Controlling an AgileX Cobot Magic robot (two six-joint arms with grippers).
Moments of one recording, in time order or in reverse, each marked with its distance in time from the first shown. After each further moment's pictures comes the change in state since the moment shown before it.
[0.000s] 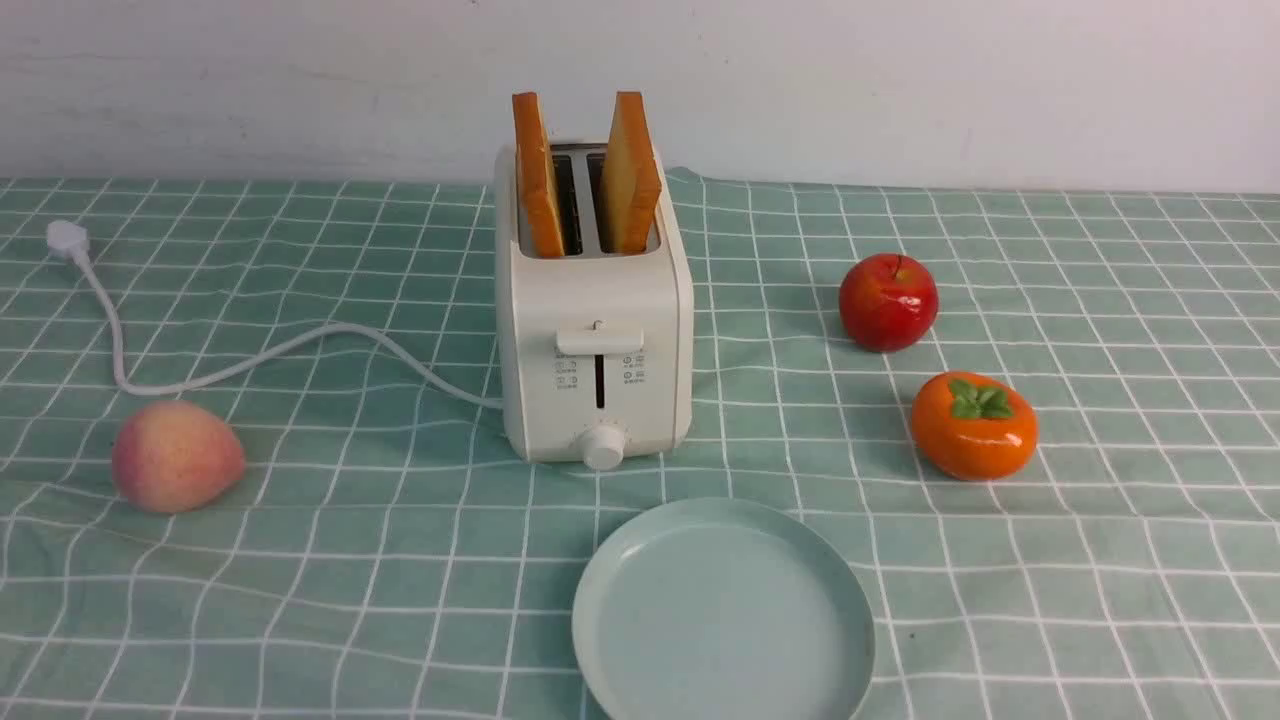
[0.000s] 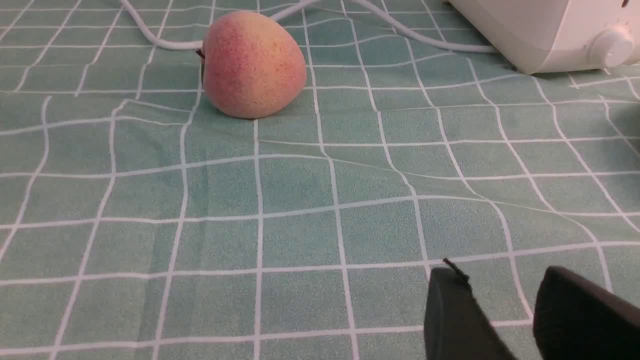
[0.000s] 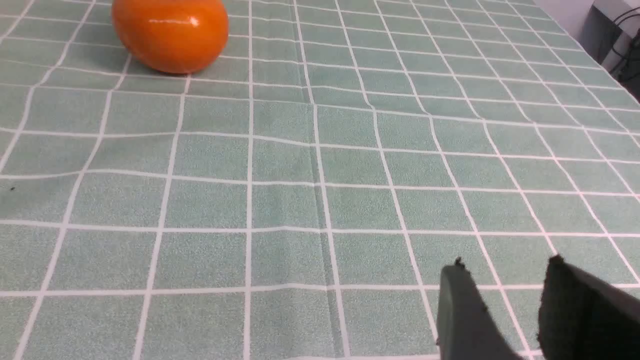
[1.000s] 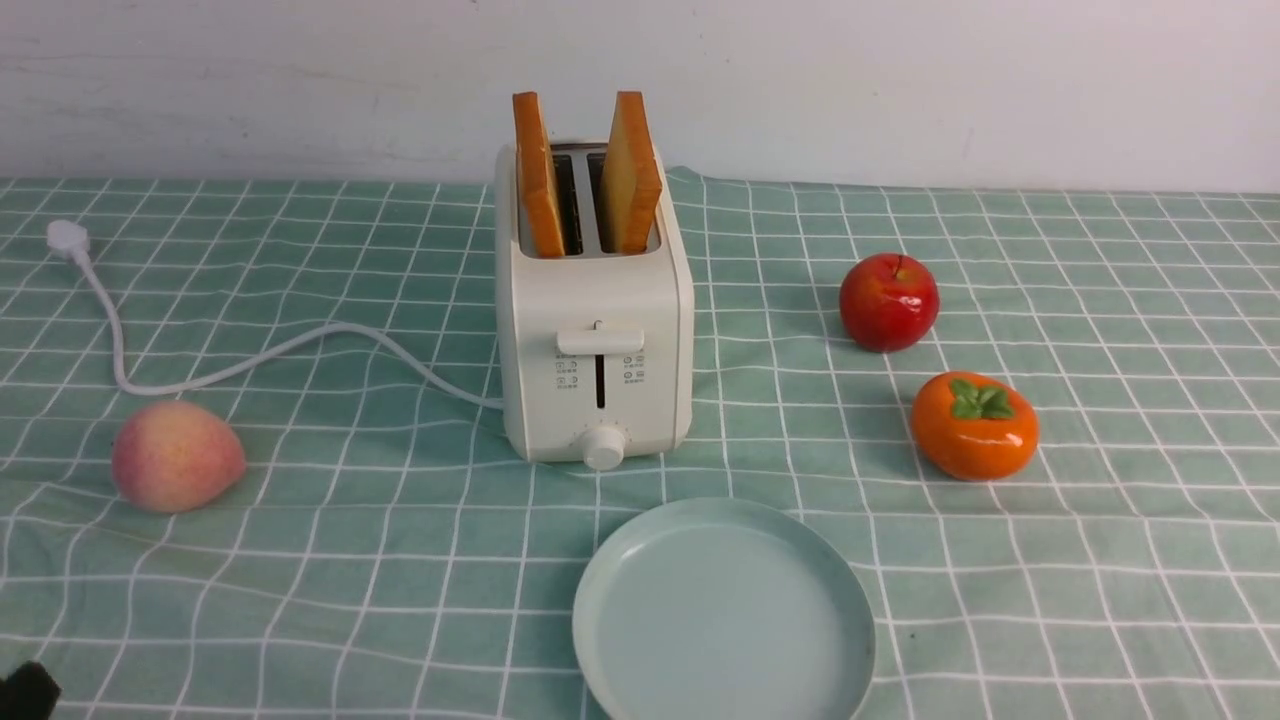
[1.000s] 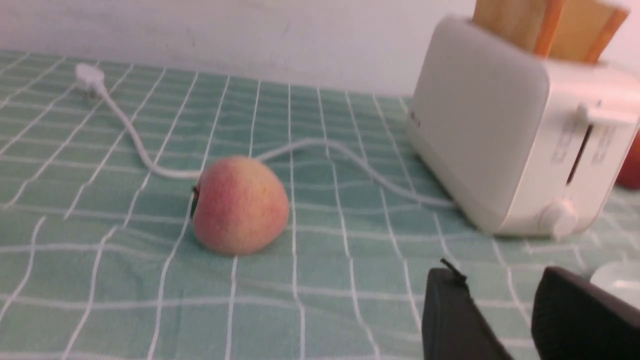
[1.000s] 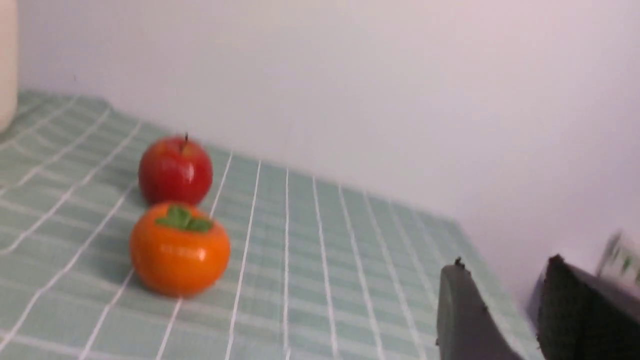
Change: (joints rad) right arm 0.000 0.000 0.015 -0.157 -0.527 -0.069; left arm 0.000 0.000 0.000 -0.001 -0.309 -0.150
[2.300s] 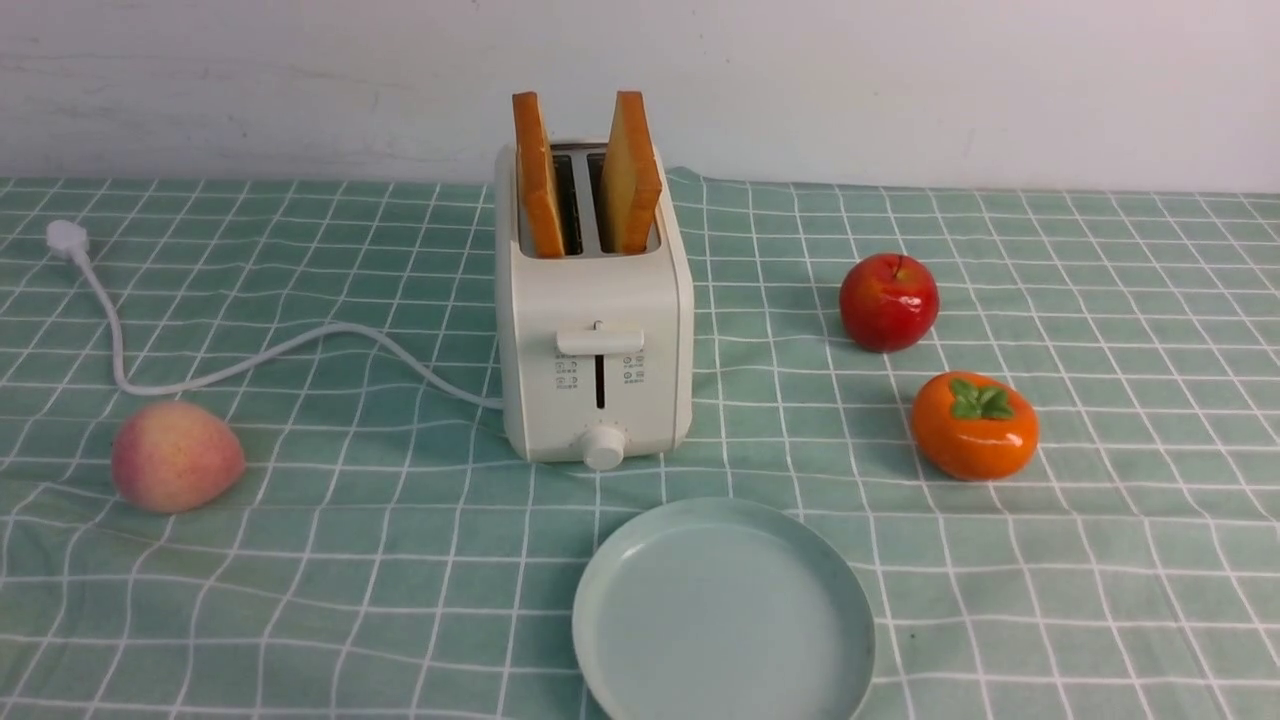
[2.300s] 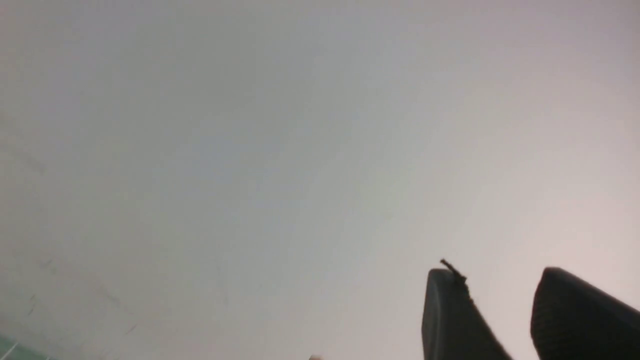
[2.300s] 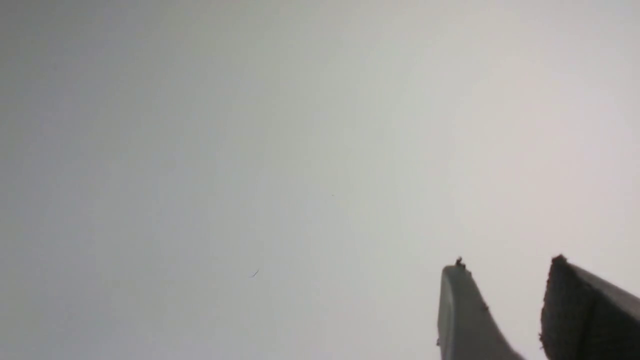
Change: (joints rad) right arm 0.000 0.128 -0.462 0.107 -0.050 0.701; left arm 0.000 0.040 -0.192 -0.221 -0.411 -0.179
